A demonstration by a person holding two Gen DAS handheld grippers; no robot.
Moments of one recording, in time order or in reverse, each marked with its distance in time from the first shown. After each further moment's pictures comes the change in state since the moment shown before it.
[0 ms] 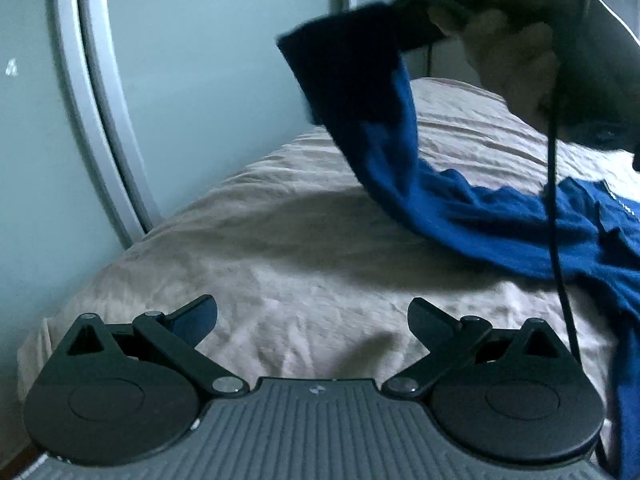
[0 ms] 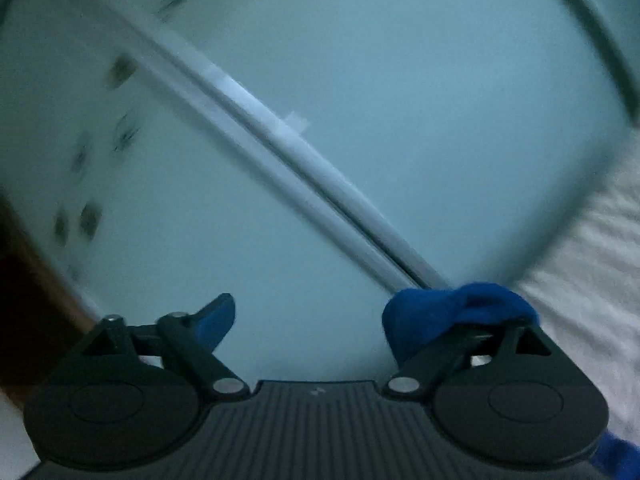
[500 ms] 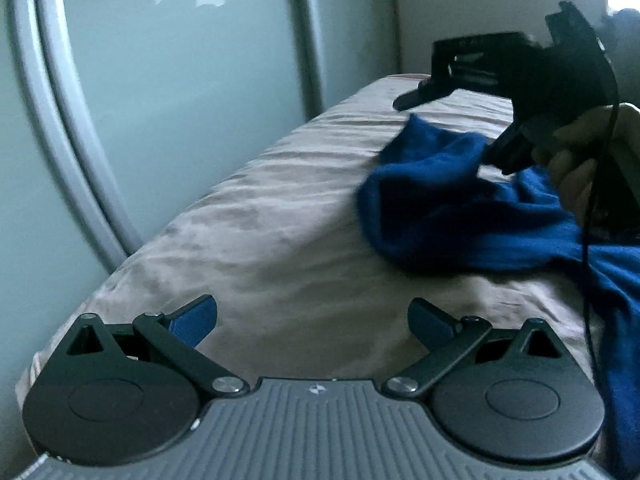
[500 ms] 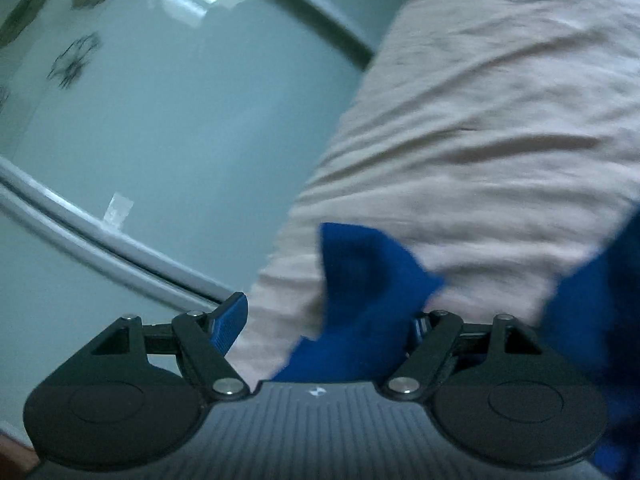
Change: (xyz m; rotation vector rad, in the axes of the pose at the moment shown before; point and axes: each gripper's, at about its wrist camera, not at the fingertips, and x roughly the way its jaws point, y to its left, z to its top) left arm 0.005 -0.022 0.003 0.106 -0.025 -0.019; right arm -0.107 -0.096 -0.065 0.380 -0.163 -0.482
